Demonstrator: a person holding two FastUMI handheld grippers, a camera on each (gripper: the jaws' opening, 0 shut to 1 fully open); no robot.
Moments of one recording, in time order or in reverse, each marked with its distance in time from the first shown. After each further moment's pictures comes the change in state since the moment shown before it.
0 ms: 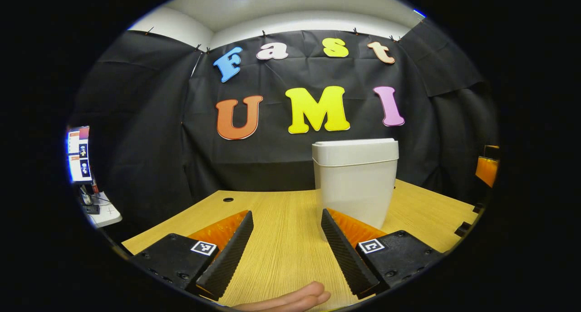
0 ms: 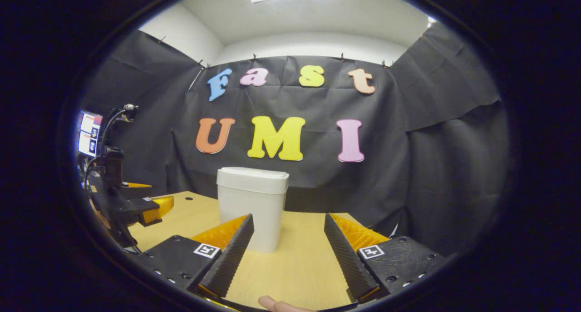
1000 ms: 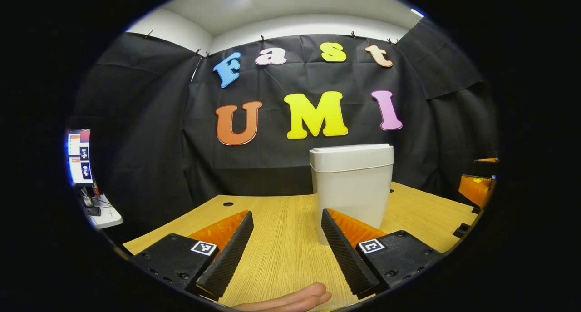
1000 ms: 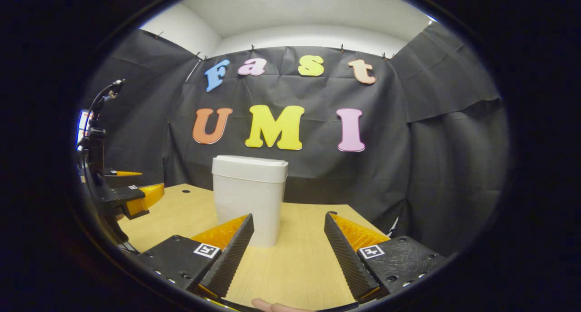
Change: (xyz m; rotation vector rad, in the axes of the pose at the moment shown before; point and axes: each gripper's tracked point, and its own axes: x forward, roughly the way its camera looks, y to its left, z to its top) left arm -0.006 -0.003 0.009 0.006 -0.029 0.000; right arm 0.016 0.004 -0.022 -0.012 0.063 -0.007
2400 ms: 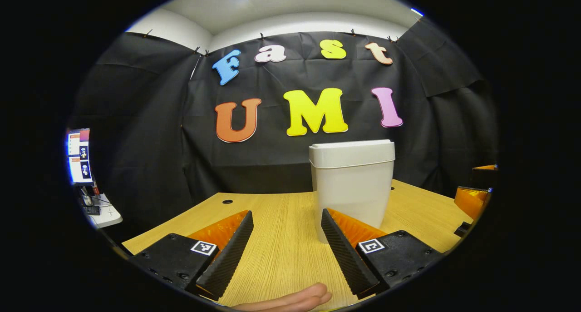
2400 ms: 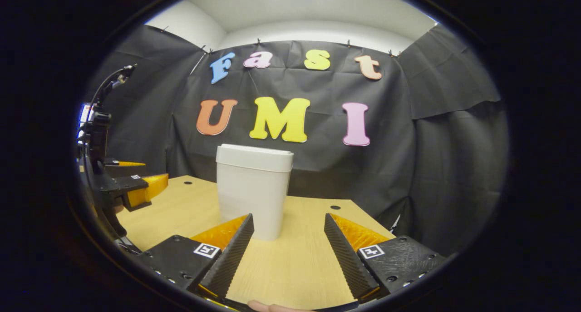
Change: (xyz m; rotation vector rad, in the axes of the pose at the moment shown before) left arm 0.003 -0.004 -0.006 0.005 0.013 -0.002; right arm 0.006 0.004 -0.019 -0.025 0.035 0.009
